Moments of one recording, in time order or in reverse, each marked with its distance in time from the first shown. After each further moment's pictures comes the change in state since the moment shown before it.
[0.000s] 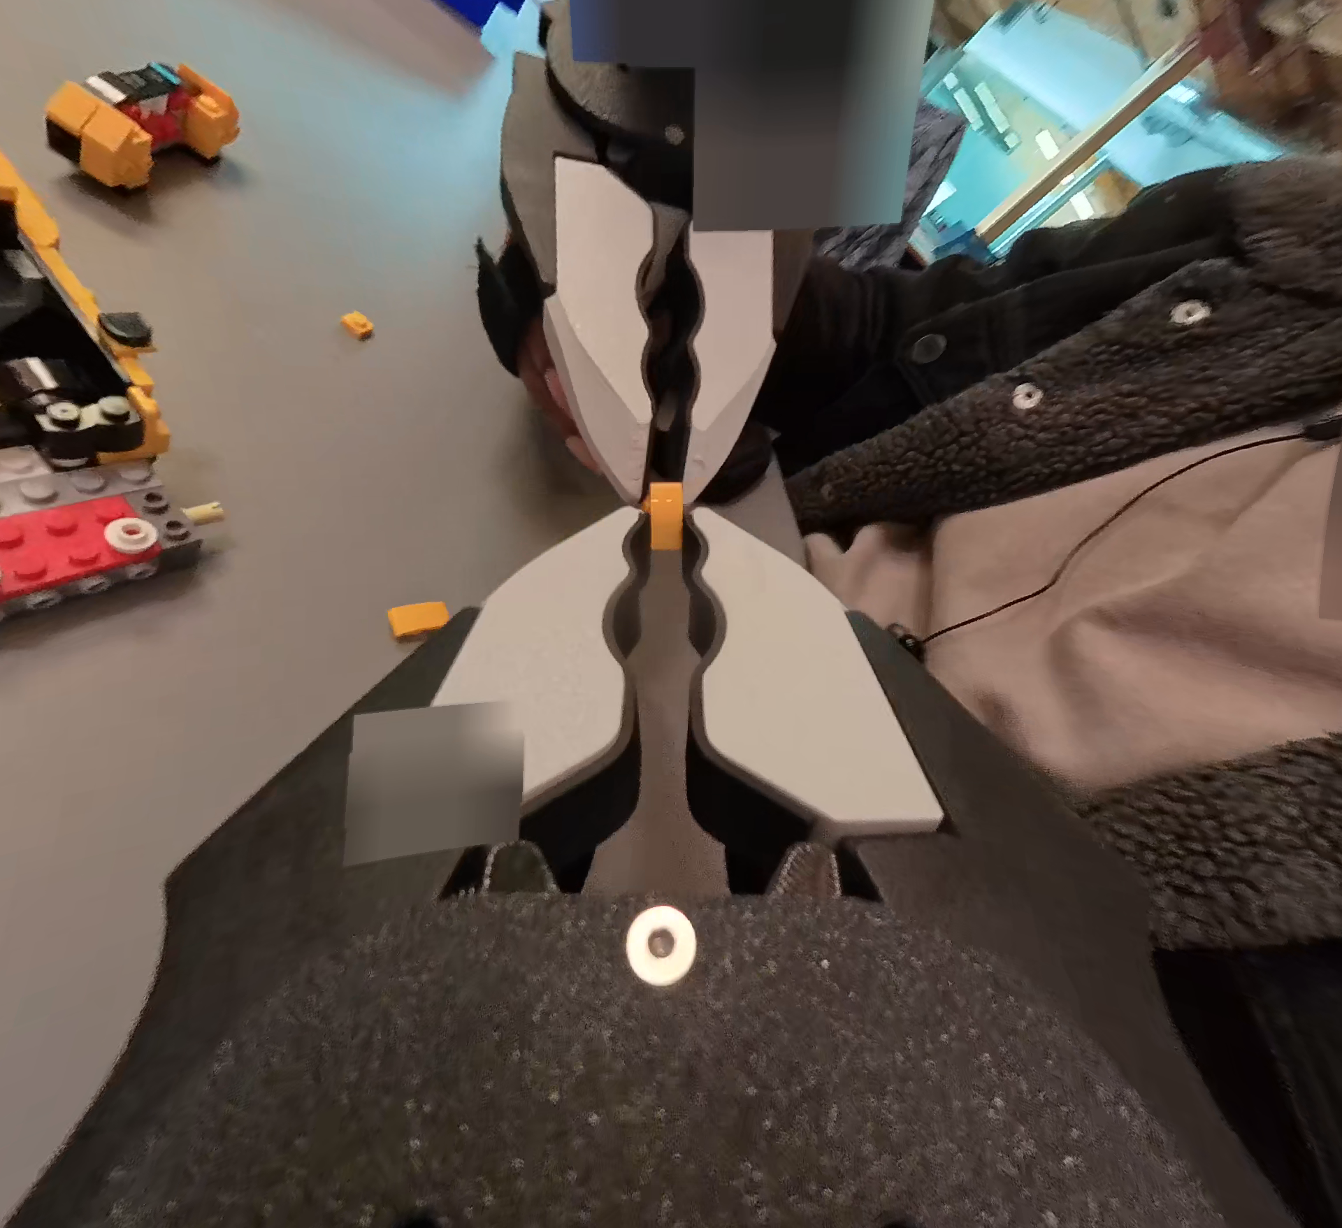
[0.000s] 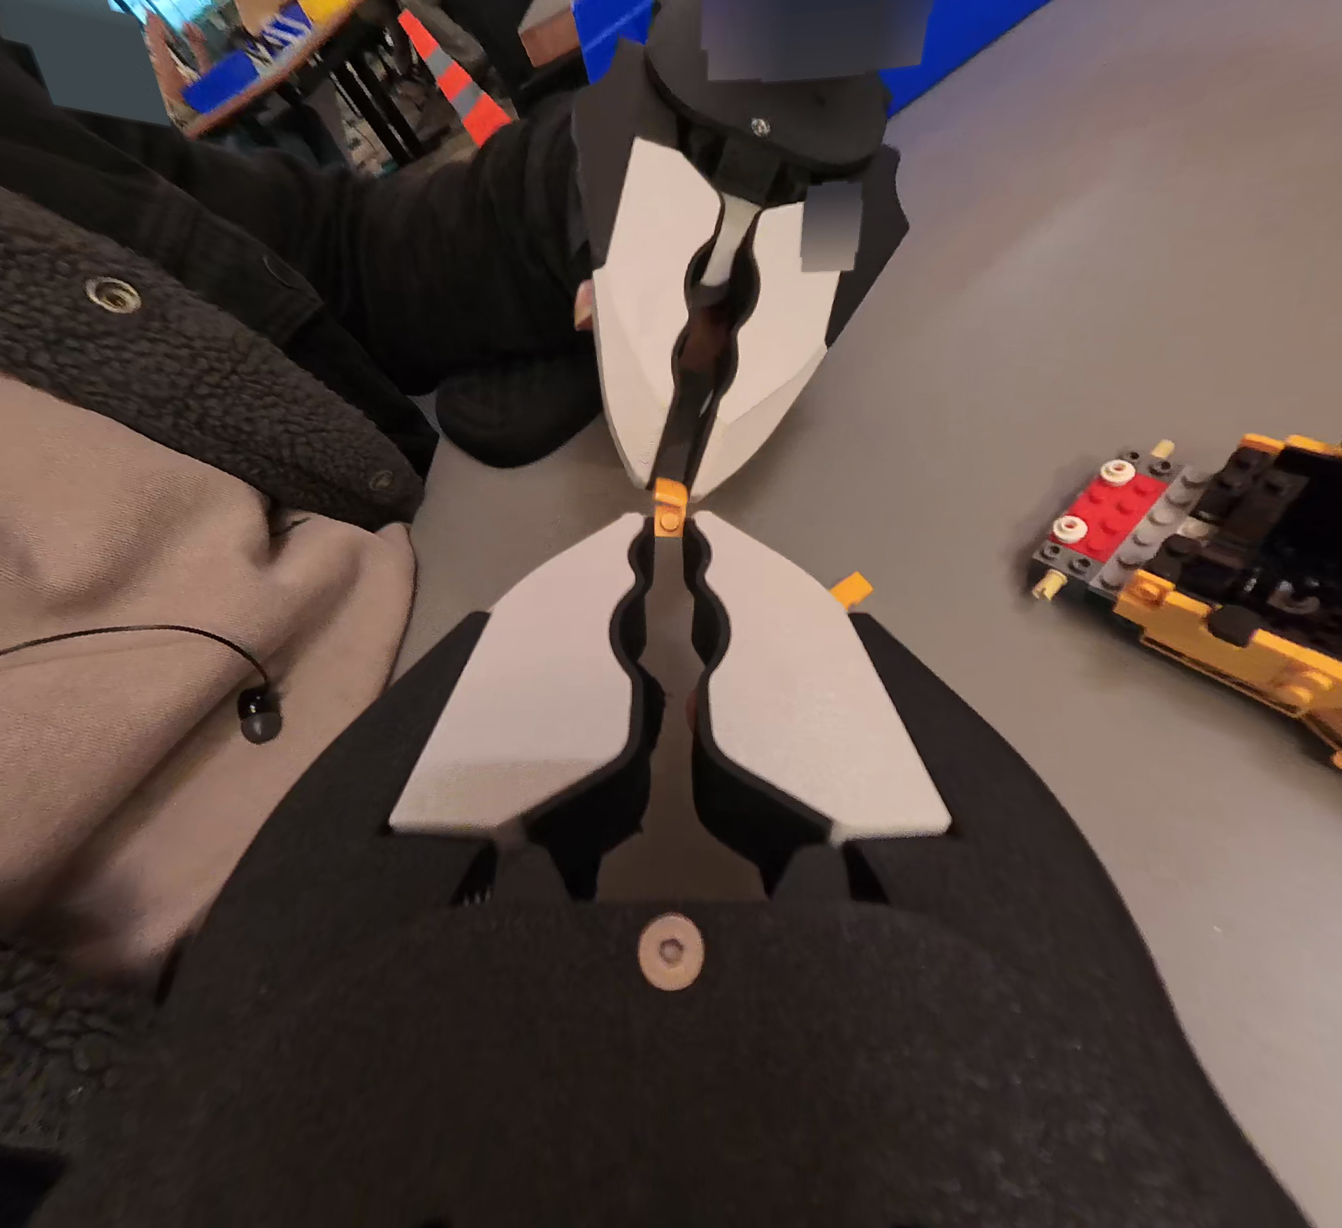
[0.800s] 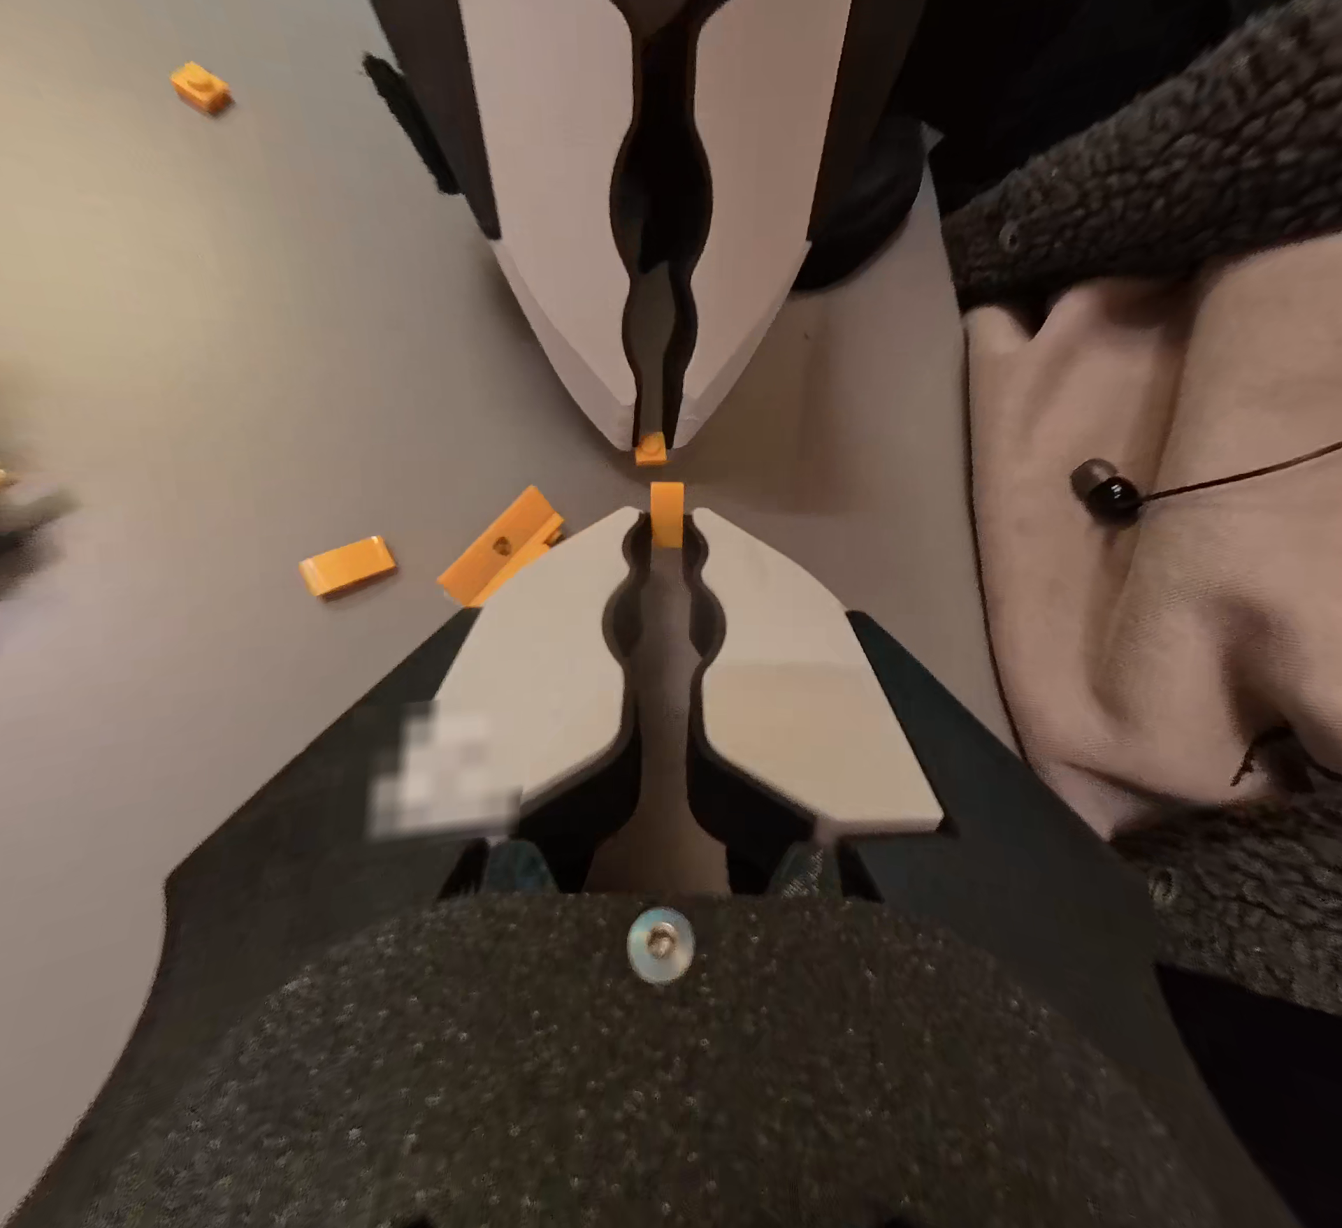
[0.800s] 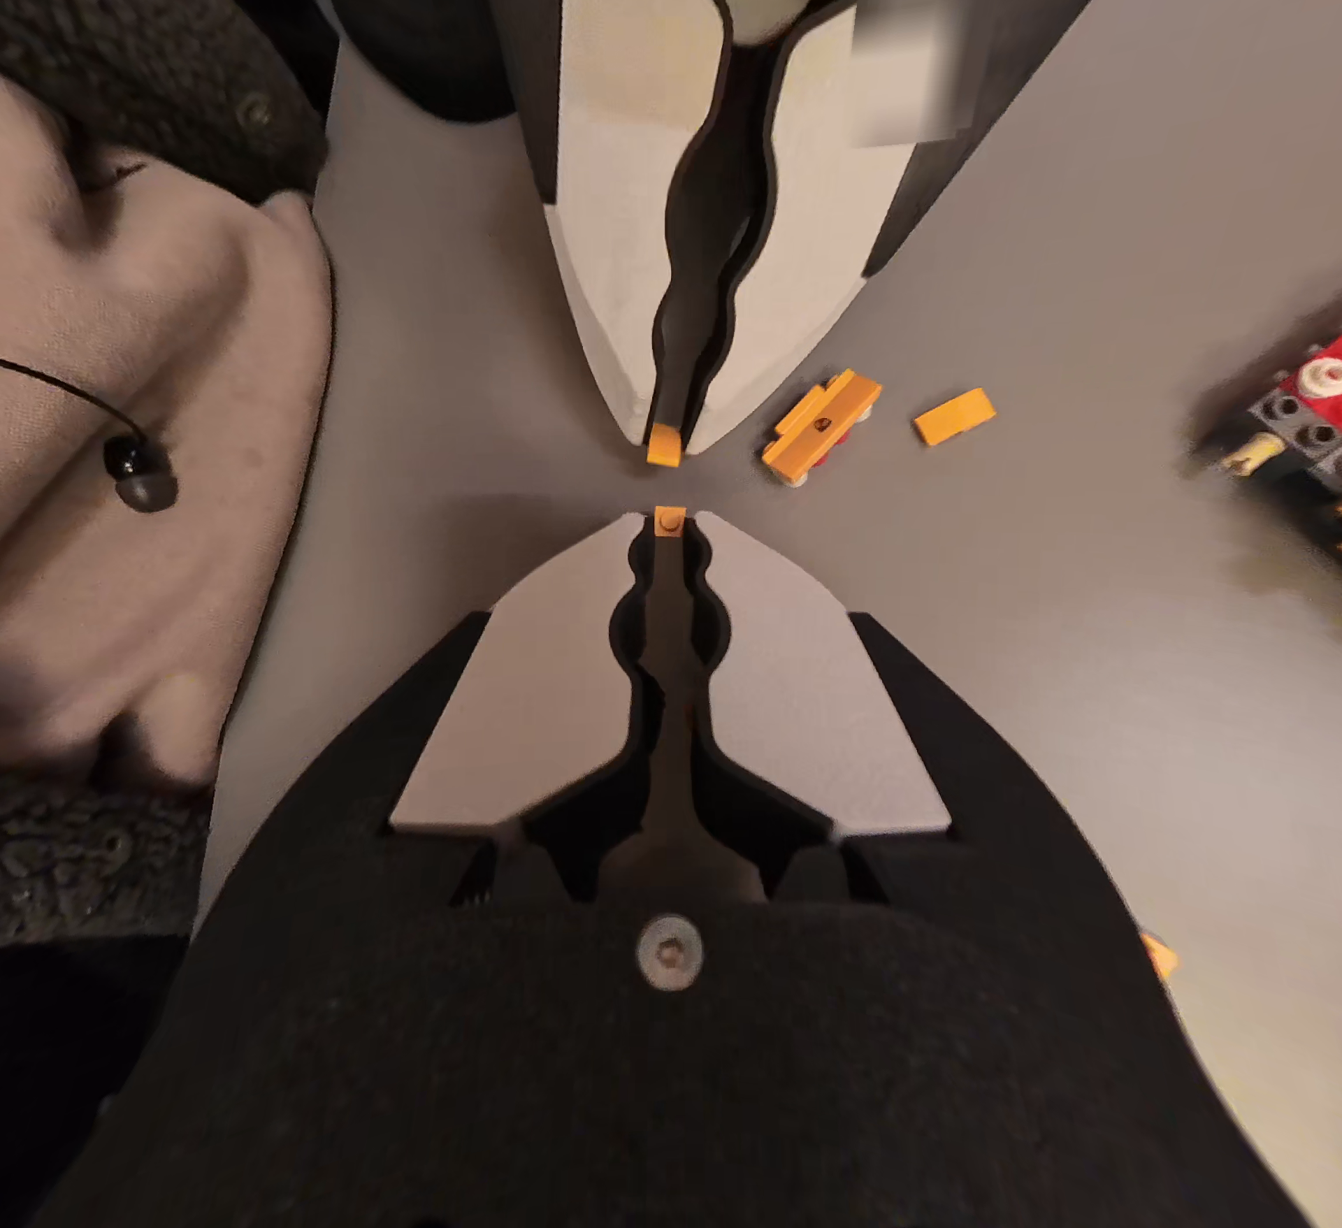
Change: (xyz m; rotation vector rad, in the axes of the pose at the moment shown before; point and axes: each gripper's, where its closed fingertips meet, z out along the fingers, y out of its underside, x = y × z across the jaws) left arm -0.013 0.064 0.035 -0.401 -0.188 0.198; right arm -0.008 0.073 0.005 -0.466 0.018 -0.145
